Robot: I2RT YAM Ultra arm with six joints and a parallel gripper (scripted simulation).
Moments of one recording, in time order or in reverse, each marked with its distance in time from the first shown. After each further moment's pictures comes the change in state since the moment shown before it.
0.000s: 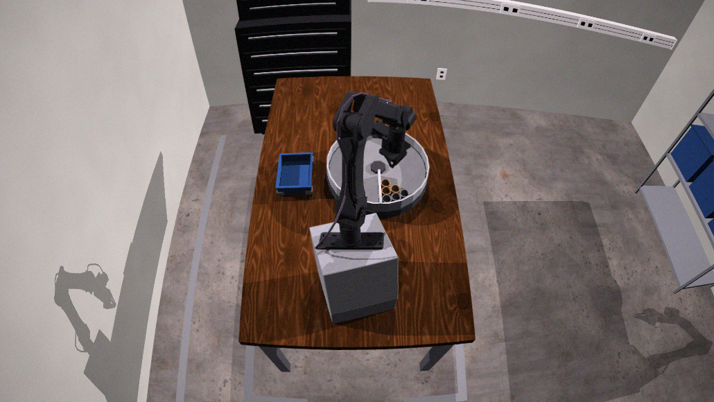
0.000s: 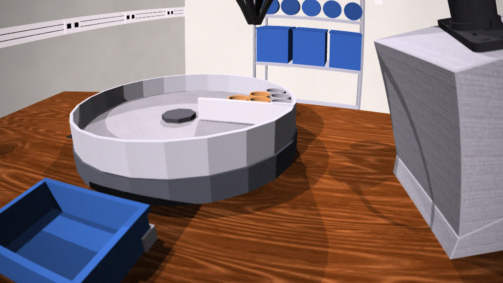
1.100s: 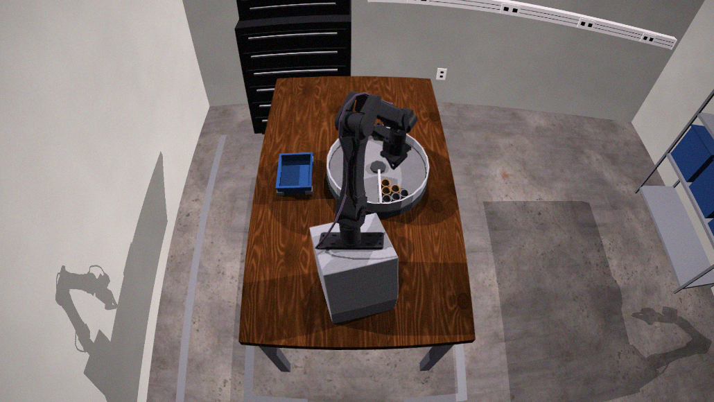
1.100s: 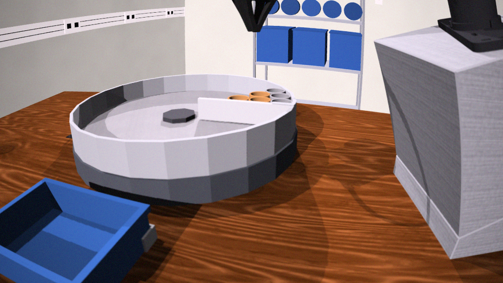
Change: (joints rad) arm 0.000 0.035 -0.012 0.056 -0.002 0.000
